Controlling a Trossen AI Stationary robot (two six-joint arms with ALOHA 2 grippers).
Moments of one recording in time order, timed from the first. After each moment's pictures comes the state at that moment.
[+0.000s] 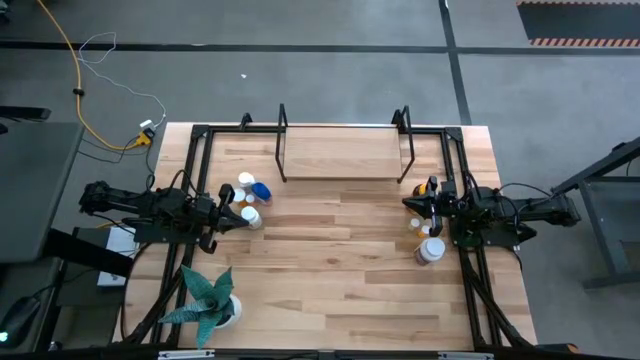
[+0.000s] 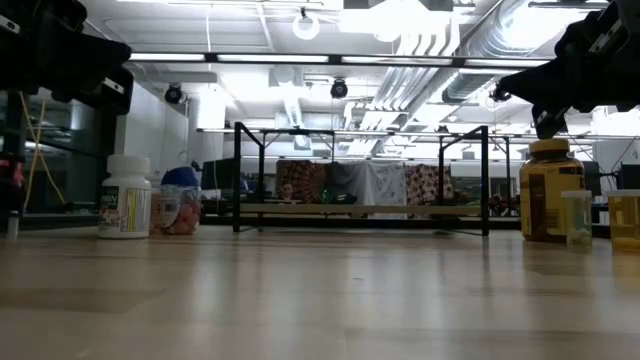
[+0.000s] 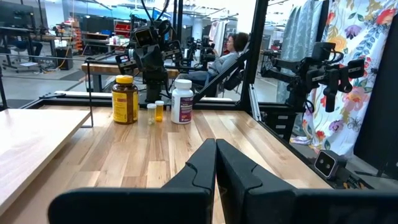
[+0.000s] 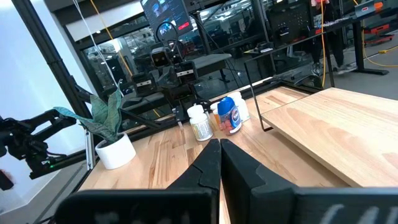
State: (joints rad) left arm -0.08 0.01 0.01 0.02 -0.01 -0.09; right arm 0.07 0.01 0.01 0.05 0.19 0.31
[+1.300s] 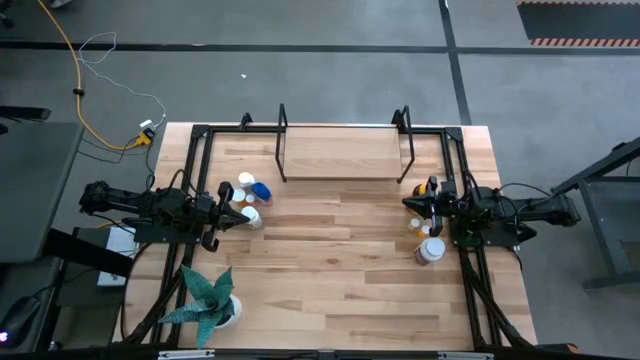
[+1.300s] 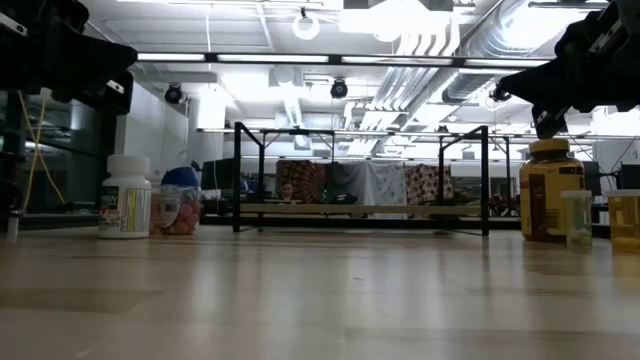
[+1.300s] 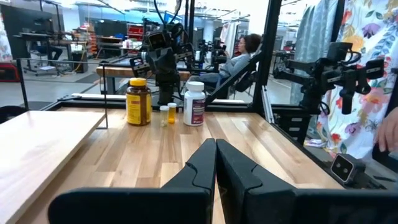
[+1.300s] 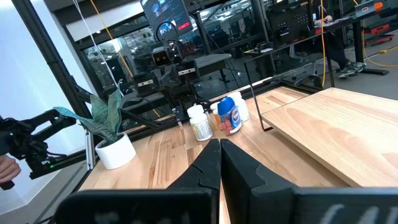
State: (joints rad) left arm -0.08 0.01 0.01 0.02 -0.07 -0.07; right arm 0.07 0.01 0.01 0.05 0.19 0.31
